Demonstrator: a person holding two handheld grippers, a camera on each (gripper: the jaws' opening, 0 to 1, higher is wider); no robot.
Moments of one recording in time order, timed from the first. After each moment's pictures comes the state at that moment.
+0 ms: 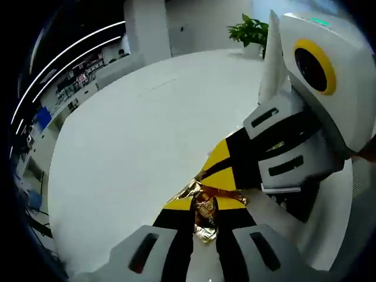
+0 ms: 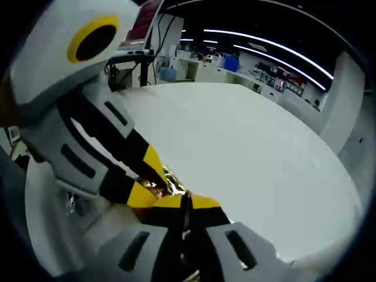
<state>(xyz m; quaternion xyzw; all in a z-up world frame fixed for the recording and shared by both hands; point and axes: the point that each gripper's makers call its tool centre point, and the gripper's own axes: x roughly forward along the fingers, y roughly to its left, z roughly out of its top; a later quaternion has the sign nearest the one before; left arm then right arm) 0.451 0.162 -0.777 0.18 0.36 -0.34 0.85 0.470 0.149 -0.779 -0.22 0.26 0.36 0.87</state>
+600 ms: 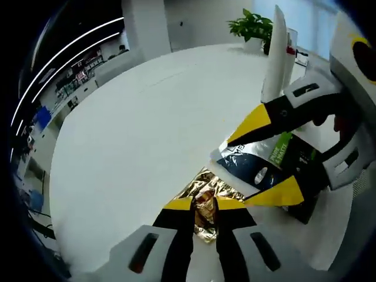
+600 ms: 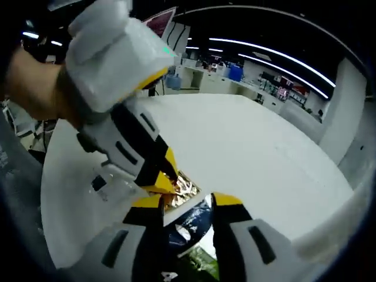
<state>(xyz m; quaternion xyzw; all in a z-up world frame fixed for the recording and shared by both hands) 0.452 0.162 -0.775 0.19 0.37 -0.34 0.84 0.432 0.129 -0.747 -0.24 0.22 0.39 0.86</state>
